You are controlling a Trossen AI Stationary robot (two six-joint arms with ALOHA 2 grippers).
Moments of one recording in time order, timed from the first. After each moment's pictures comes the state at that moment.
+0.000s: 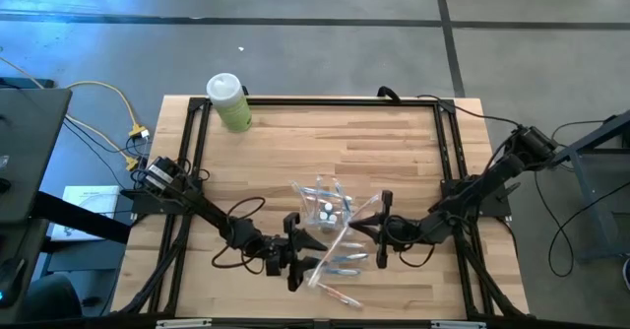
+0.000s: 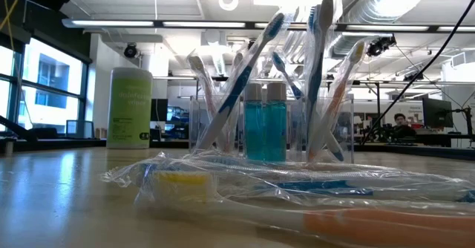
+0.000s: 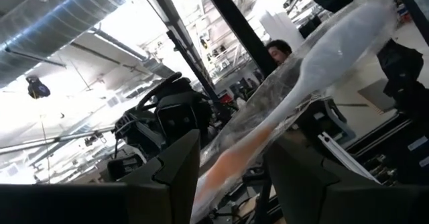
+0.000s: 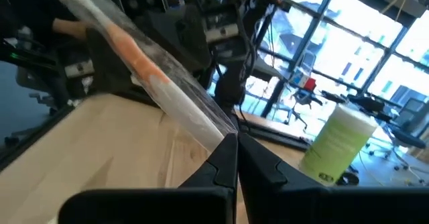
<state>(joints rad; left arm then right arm) -0.56 1.88 0.91 1.45 -0.35 0.77 0.64 1.38 0.66 0.71 0.73 -0.32</state>
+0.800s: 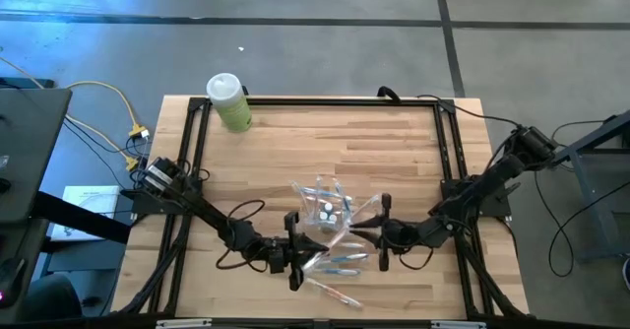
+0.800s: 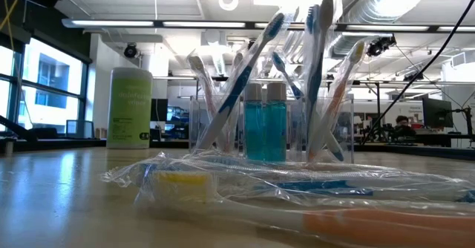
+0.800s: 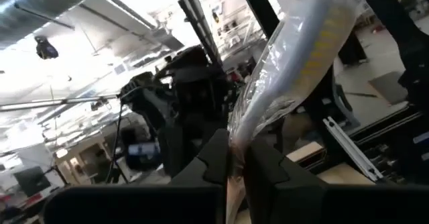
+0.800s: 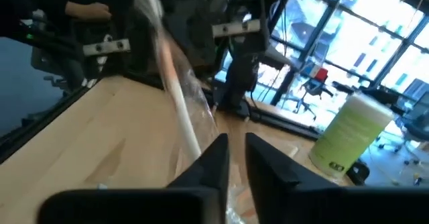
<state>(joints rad) -0.58 1.88 0.91 1.40 -0.48 0.68 0.66 1.38 0.66 0.63 0.72 -0.28</state>
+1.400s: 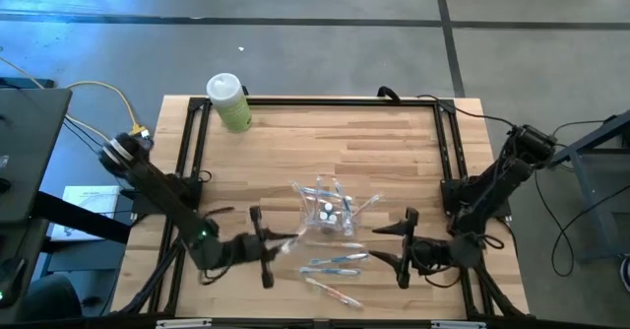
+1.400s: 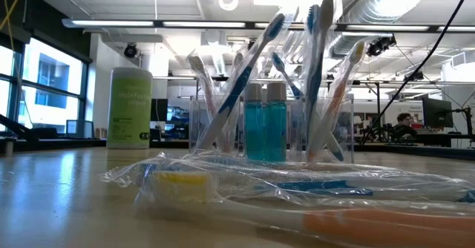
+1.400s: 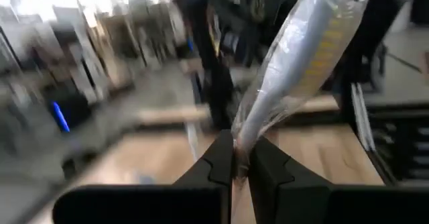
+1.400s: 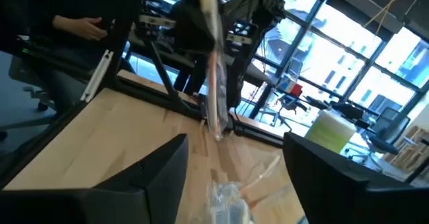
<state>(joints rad) -0.76 1.49 0.91 0.66 -1.01 0.16 0.90 1.37 0.66 0.73 1.04 -0.39</state>
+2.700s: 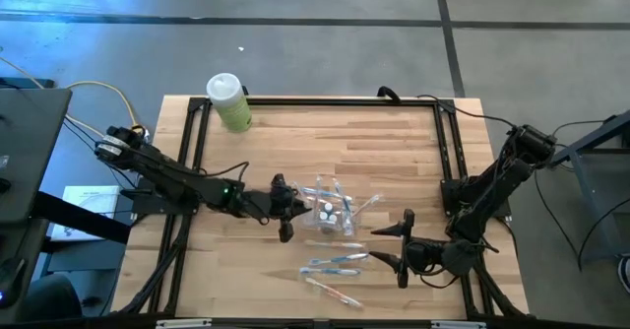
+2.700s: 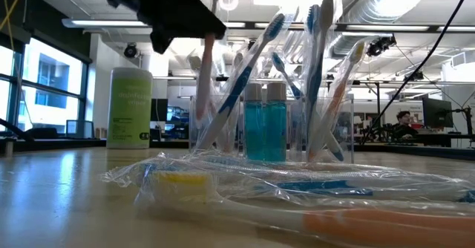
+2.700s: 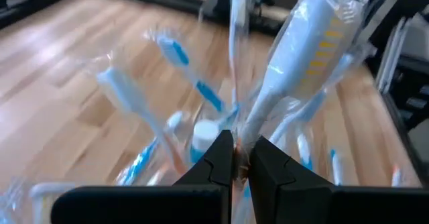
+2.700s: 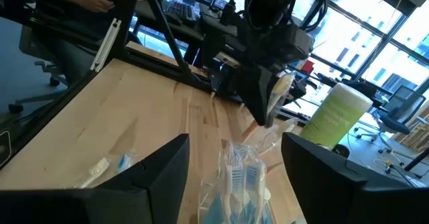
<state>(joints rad) -0.34 1.41 0.79 0.25 -0.44 -0.41 0.91 1.37 0.66 0.52 1.04 -0.20</state>
